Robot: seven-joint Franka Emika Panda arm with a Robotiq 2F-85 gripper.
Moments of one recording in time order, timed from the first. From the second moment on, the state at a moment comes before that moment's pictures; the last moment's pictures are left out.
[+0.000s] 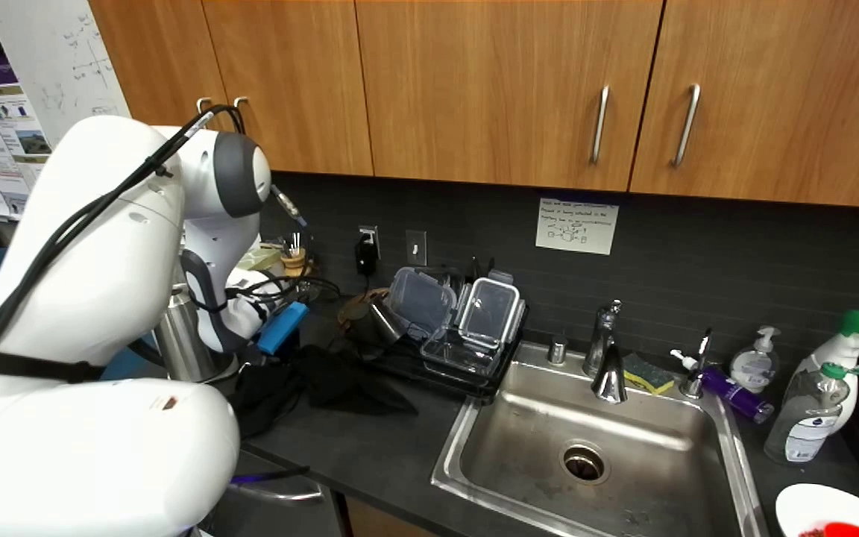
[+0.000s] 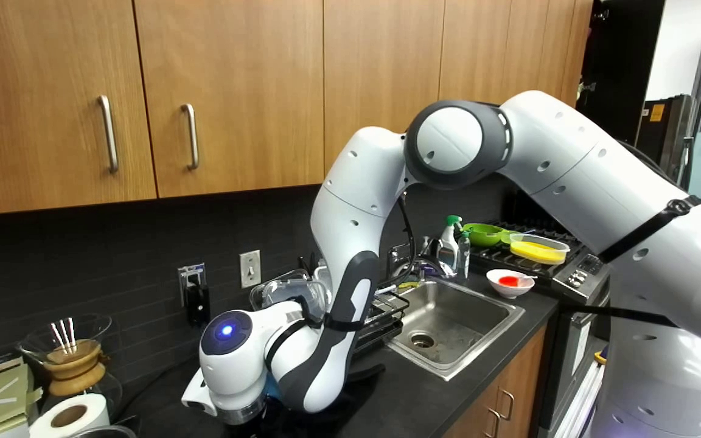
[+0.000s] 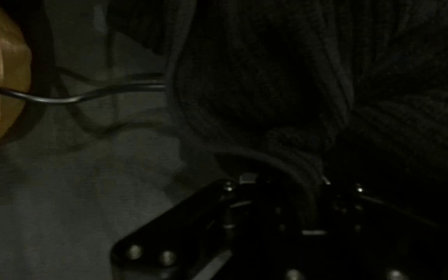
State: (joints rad) arm 0.45 0.87 0.13 -1.82 -1.02 2.65 0.02
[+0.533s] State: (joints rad) arm 0.45 0.84 0.11 -1.89 -1.04 2.73 0.11
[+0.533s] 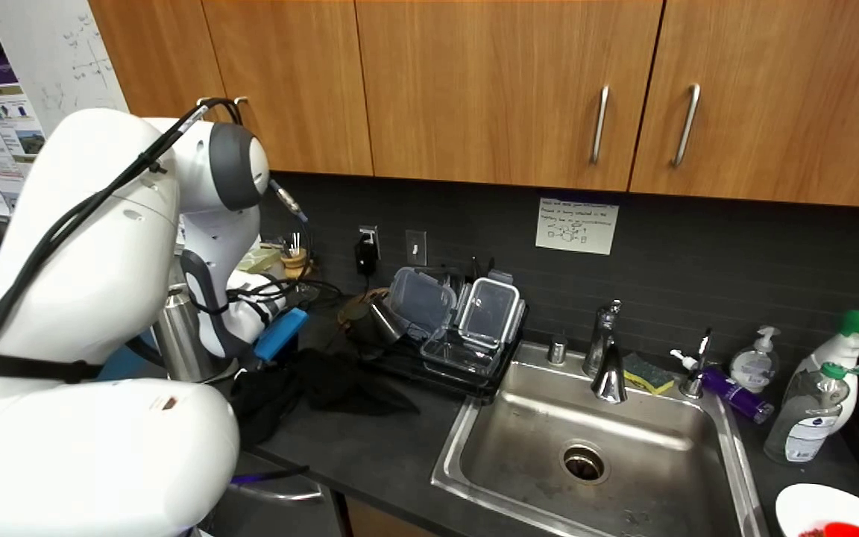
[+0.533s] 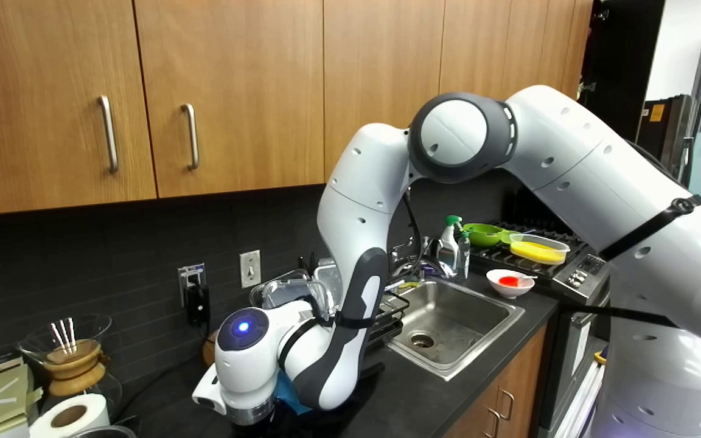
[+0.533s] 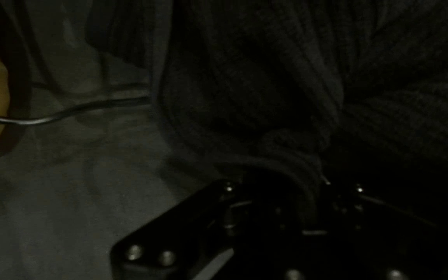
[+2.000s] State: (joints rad) arm 0.56 0.82 -0.09 -1.99 -1.27 3.08 0.62
